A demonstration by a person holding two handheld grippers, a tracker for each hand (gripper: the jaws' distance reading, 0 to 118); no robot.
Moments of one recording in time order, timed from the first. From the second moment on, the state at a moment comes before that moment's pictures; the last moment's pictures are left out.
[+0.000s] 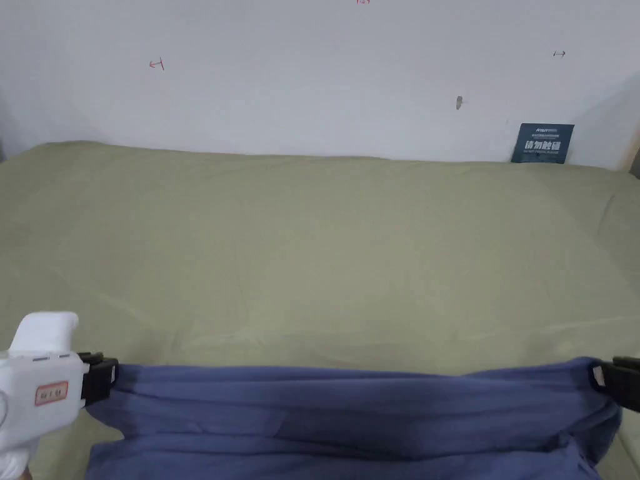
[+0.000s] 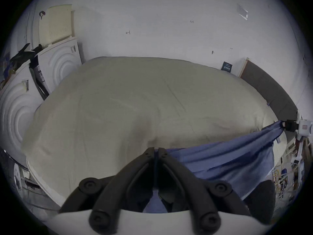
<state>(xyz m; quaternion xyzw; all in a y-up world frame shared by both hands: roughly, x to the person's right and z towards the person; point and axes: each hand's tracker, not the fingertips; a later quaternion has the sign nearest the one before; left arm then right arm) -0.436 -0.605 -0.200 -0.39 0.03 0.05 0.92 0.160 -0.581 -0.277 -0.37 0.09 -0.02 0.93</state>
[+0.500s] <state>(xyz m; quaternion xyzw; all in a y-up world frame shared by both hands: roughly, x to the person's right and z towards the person) -0.429 -0.665 -0.112 -0.43 0.03 0.07 0.90 0.184 -0.659 -0.193 -0.42 0.09 0.00 0.90</state>
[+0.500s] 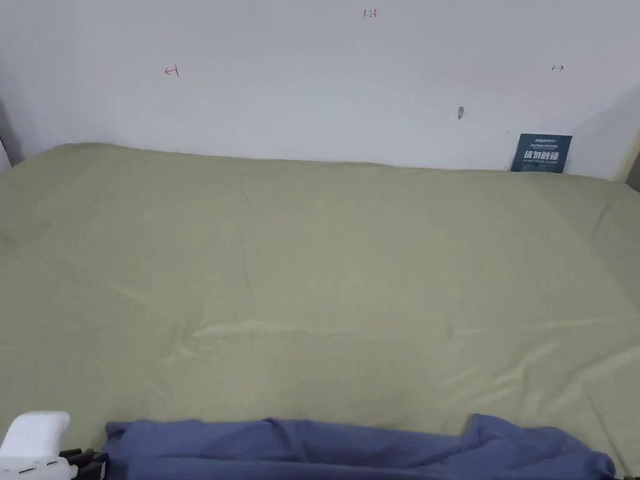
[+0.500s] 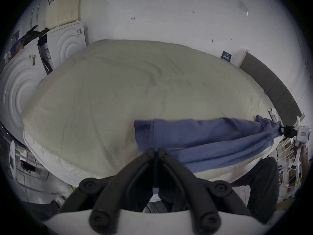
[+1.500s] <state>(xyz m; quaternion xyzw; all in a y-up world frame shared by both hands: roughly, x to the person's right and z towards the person) -0.470 -0.624 -0.093 -0.39 0.05 0.21 0.90 0.022 -0.557 -0.105 -0.13 0.02 0.02 0.99</state>
